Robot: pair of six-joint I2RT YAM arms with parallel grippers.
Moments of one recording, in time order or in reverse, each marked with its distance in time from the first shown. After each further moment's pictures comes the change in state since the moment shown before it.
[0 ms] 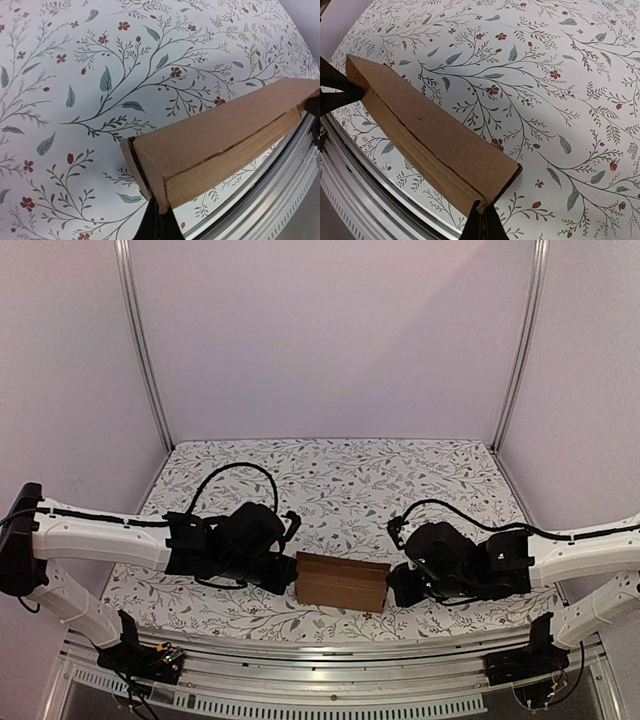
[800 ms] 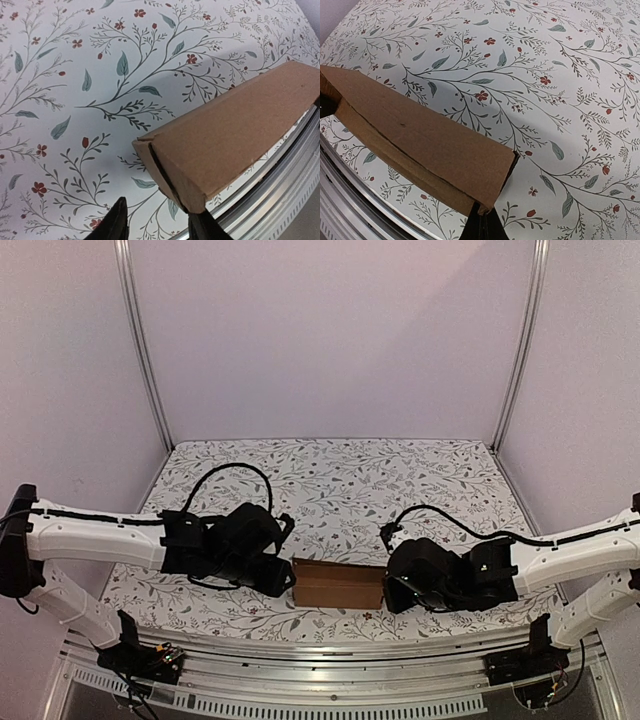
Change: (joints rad) left arm -0.001 -0.026 0.007 -0.088 -0.021 -0.009; right arm 0.075 0.093 0.023 0.006 0.153 0.029
